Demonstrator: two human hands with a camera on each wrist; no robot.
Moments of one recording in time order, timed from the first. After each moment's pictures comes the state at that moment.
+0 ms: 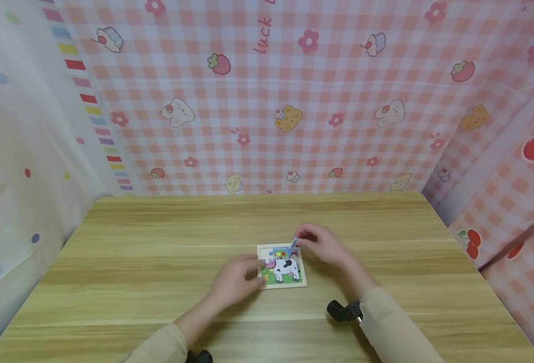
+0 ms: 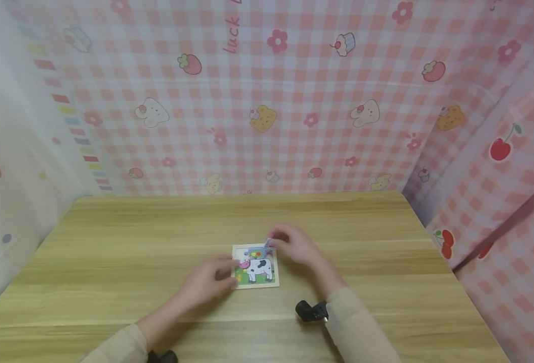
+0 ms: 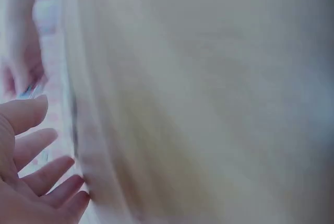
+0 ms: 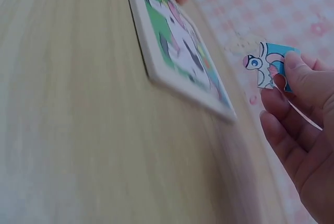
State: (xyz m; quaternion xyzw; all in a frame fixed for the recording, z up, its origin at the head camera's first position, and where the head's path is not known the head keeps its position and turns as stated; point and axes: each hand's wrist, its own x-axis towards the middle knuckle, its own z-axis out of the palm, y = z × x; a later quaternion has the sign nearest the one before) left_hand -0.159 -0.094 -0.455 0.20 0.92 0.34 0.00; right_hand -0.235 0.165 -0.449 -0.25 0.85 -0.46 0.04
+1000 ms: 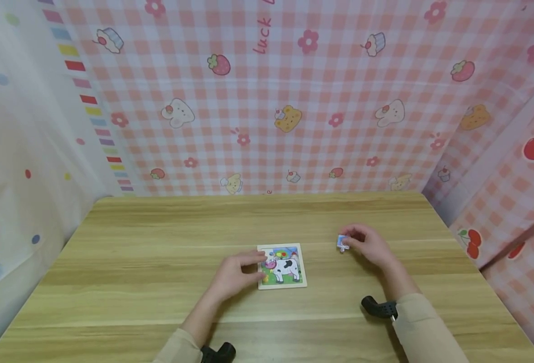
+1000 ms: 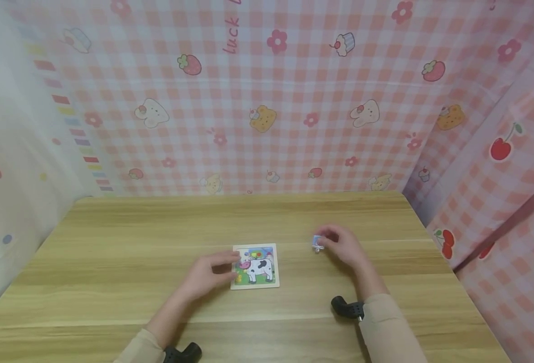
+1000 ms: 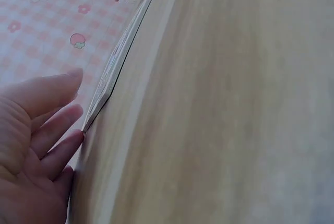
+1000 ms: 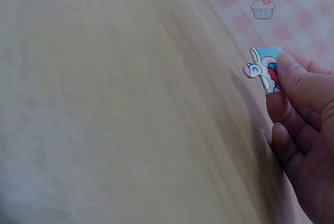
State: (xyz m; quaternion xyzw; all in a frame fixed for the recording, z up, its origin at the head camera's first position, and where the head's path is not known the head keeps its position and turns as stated) left_hand -0.177 -0.103 -0.473 0.16 0.87 0.47 0.04; right_hand -0.233 0.268 -0.469 -0.14 0.87 -0.48 0.00
